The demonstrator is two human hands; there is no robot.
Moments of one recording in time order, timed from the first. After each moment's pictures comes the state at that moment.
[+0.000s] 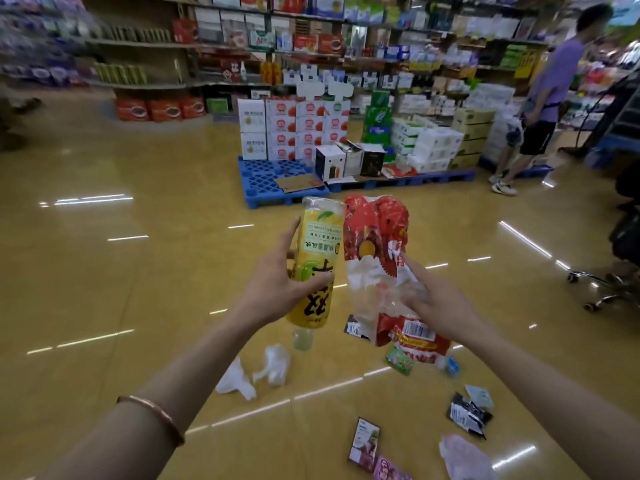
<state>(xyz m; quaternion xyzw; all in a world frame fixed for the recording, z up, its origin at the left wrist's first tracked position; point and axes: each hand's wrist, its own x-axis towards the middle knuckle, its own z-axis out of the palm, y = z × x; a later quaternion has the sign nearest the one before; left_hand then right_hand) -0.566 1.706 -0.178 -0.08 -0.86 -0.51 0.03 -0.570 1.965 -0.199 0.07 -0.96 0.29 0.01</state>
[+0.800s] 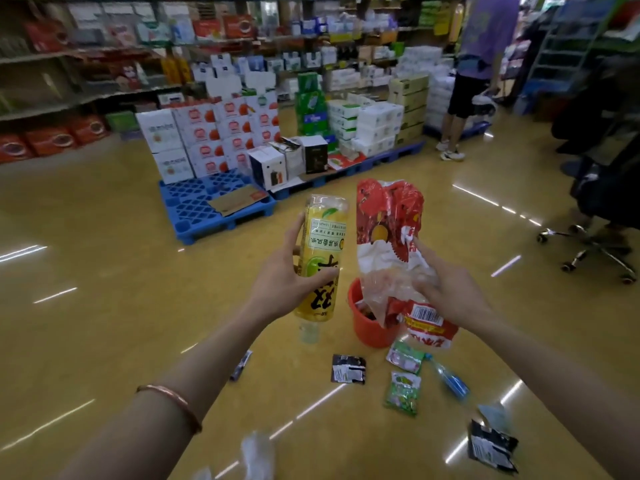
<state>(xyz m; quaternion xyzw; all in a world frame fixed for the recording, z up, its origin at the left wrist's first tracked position) -0.957 1.826 -0.187 -0.19 -0.86 -0.48 -0.05 -0.895 2.081 -0.224 -0.08 -0.95 0.29 0.07</state>
